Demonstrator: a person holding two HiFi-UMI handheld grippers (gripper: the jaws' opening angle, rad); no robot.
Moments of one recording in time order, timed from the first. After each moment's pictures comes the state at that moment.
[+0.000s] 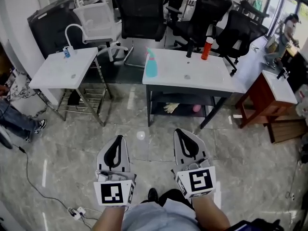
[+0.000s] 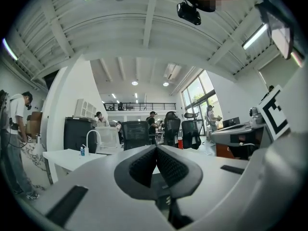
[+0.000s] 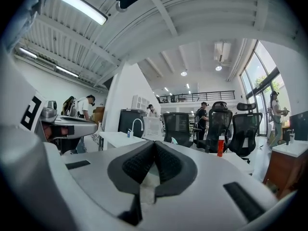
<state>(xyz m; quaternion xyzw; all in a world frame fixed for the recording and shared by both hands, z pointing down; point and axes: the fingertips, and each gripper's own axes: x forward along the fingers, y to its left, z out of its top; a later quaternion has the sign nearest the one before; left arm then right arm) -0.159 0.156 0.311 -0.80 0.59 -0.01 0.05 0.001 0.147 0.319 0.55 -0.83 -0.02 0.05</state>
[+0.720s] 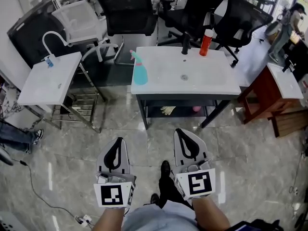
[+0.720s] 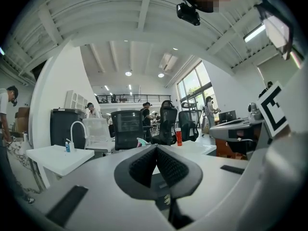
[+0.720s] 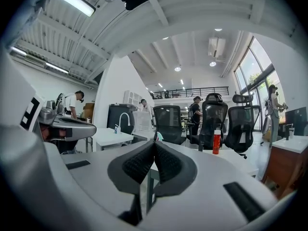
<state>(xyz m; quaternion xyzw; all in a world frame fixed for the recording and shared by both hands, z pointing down) -0.092 -0.008 0.353 -0.82 0.56 -0.06 0.02 0.066 -0.009 0.357 0.58 -0.81 0.01 0.06</state>
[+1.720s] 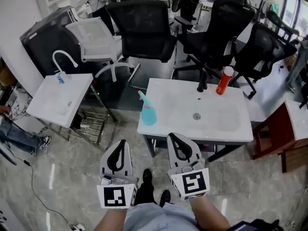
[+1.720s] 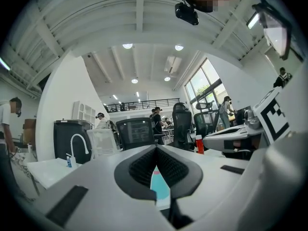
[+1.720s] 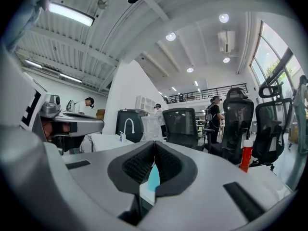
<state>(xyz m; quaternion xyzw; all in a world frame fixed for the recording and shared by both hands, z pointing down) -0.056 -0.193 0.302 -0.78 0.62 -0.04 0.06 0.072 -0.220 0.326 0.49 -0.87 -0.01 0.04</state>
